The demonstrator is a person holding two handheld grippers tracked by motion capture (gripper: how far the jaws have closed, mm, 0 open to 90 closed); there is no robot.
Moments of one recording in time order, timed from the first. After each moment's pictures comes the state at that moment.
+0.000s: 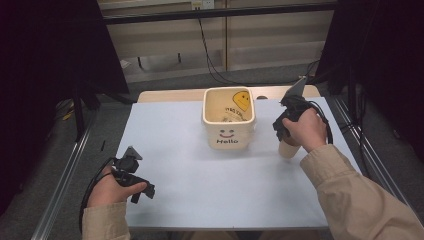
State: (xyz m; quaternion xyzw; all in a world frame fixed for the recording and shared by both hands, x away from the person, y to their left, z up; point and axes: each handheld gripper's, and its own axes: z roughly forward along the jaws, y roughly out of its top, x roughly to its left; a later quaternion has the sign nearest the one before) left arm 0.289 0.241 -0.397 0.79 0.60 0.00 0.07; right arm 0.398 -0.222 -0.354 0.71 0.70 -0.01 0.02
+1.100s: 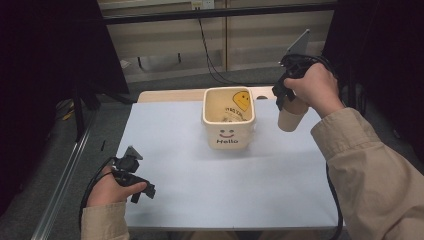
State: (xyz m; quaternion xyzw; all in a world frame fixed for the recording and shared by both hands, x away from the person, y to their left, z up) left arm 0.290 0.241 -0.396 0.80 0.59 -0.01 0.07; right arm 0.419 -0.208 -0.241 0.70 0.72 0.00 0.02
